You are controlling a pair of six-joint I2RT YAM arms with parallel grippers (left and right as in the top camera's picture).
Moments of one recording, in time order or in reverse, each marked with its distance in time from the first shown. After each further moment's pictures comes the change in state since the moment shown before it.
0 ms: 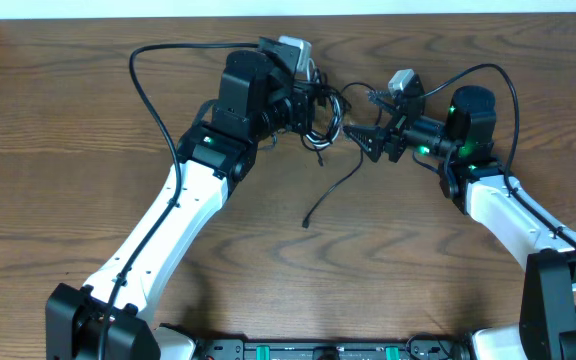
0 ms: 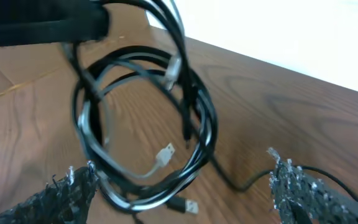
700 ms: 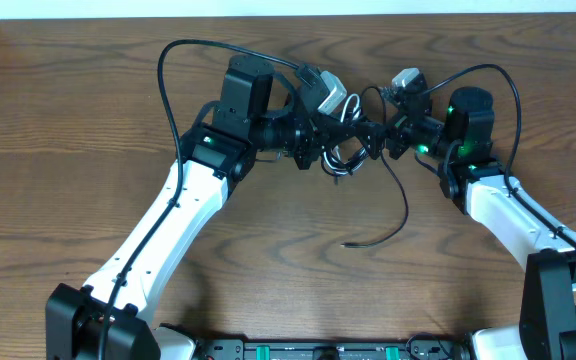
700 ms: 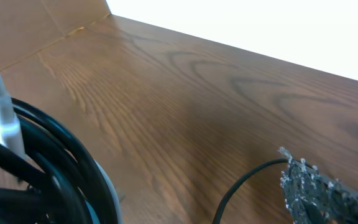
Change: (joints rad) left arm 0.000 0.000 0.000 -0.092 0.532 0.358; right arm 0.000 0.000 0.000 -0.053 0.140 -0.018
